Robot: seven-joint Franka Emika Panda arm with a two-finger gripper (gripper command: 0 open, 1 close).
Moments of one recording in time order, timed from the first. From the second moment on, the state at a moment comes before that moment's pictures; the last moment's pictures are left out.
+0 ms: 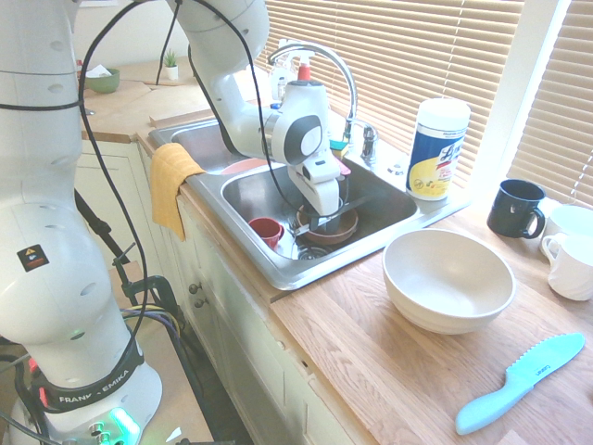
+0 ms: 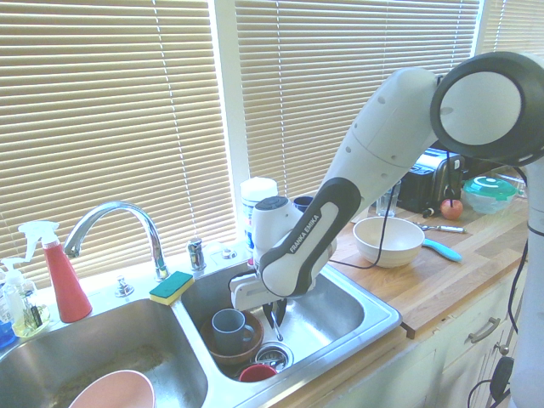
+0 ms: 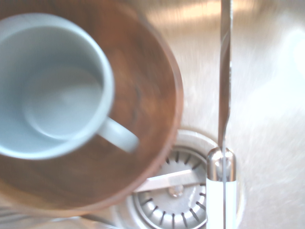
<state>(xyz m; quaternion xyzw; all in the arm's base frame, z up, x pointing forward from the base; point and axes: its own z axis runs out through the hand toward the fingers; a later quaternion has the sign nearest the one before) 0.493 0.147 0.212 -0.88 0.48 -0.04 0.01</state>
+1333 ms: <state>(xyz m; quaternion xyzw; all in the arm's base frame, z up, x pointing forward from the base) 0.499 0.140 0.145 -0.86 0.50 -0.02 0.01</state>
